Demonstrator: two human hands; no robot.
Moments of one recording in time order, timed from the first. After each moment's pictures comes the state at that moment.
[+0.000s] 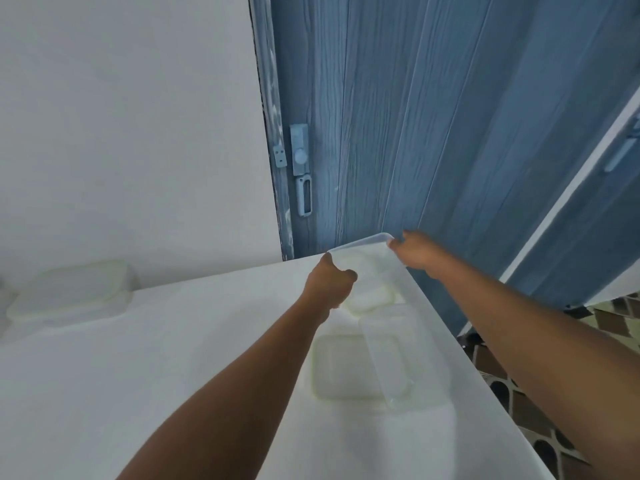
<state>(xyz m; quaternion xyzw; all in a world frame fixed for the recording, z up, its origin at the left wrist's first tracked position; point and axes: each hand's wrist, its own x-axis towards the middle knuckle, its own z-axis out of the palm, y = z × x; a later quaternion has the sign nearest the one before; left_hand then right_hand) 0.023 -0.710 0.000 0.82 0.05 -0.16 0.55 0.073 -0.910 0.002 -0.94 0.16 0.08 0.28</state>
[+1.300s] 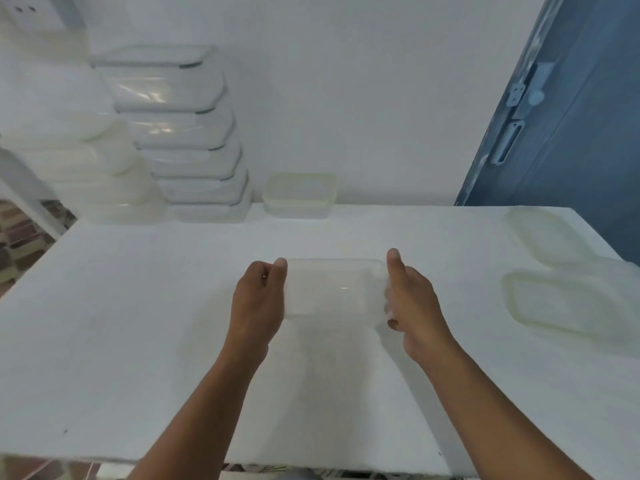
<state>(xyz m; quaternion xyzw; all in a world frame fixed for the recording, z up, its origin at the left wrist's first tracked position) -0.198 -0.305 -0.036 0.75 0.25 0.12 0.60 -0.155 -0.512 -0.033 -0.73 0.16 0.08 0.66</state>
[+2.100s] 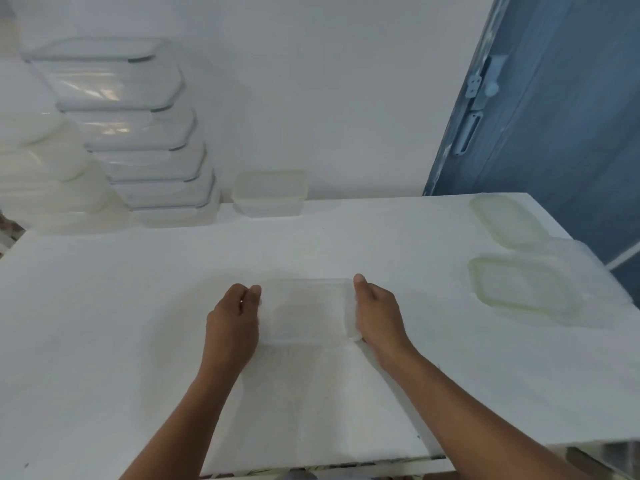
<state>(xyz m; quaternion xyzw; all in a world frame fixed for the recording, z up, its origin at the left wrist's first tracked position) -0.210 -0.295 -0.067 0.85 0.22 0.10 0.47 -0.173 -0.505 -0.071 -0.79 0.14 0.05 0.59</state>
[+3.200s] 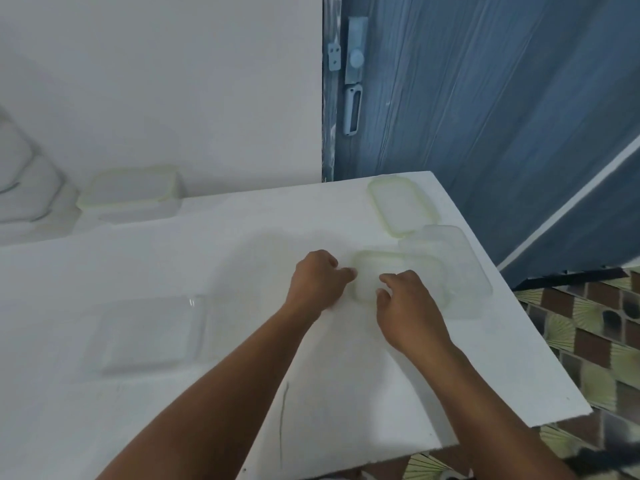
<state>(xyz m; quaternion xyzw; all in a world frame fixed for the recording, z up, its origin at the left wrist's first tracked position) -0.087 -0.619 -0.060 0.86 0.12 -0.15 0.48 -0.151 -0.765 -0.051 -0.96 0.09 0.06 0.27</state>
